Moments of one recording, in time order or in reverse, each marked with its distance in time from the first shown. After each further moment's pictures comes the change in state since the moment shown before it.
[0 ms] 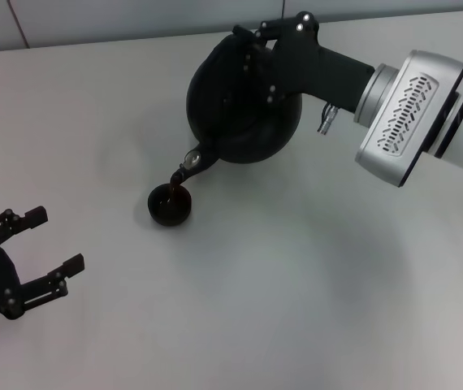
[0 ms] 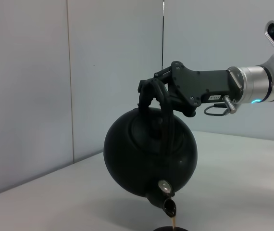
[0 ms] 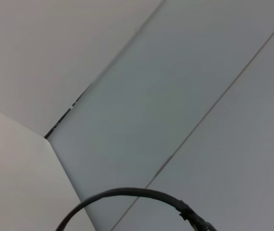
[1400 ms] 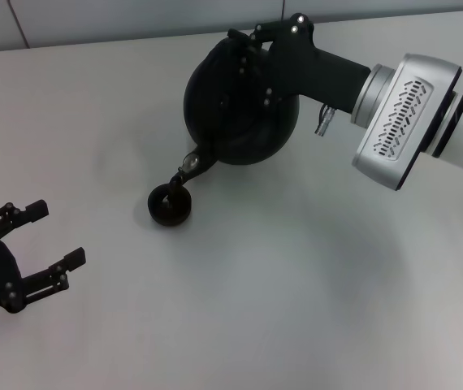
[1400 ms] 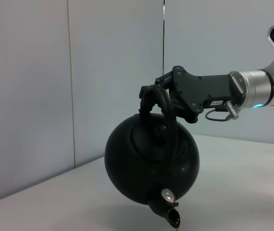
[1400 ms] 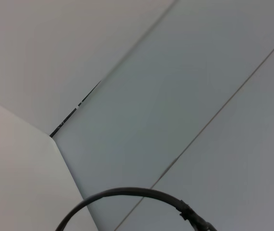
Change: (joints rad) left arm -0.011 -0.001 -0.009 -0.002 -0.002 0.001 0.000; right arm 0.005 0.000 -0.016 0.001 0.001 0.000 -0.017
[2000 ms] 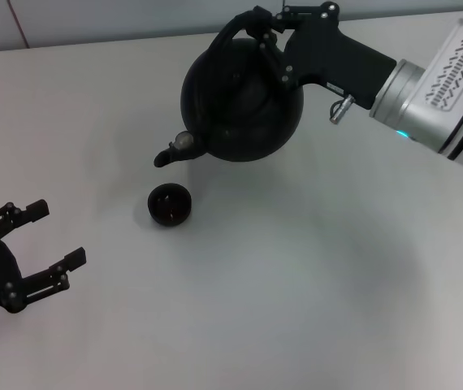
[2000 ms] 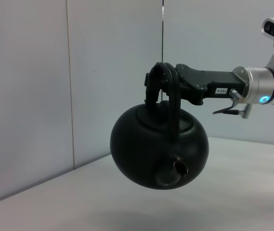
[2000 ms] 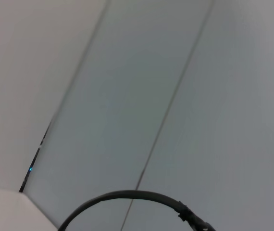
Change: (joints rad) left arm -0.001 -0.001 0.000 0.001 0.000 0.004 0.003; right arm -0.040 -0.002 0.015 -0.002 0.082 -0.059 0.329
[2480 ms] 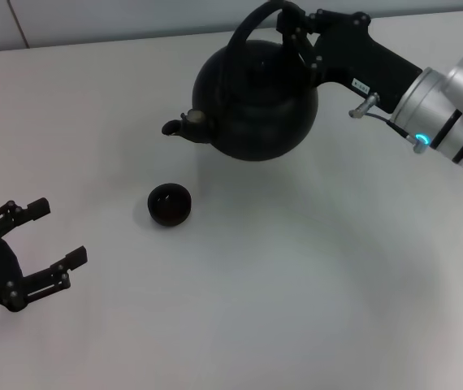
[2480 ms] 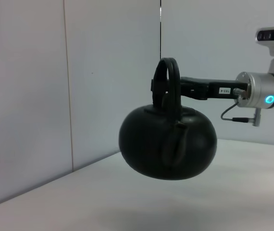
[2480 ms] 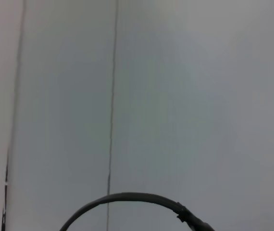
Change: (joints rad) left arm -0.003 0.000 0.000 -0.001 0.000 0.002 0.006; right arm -0.052 0.000 0.001 0.002 0.074 0.006 0.272
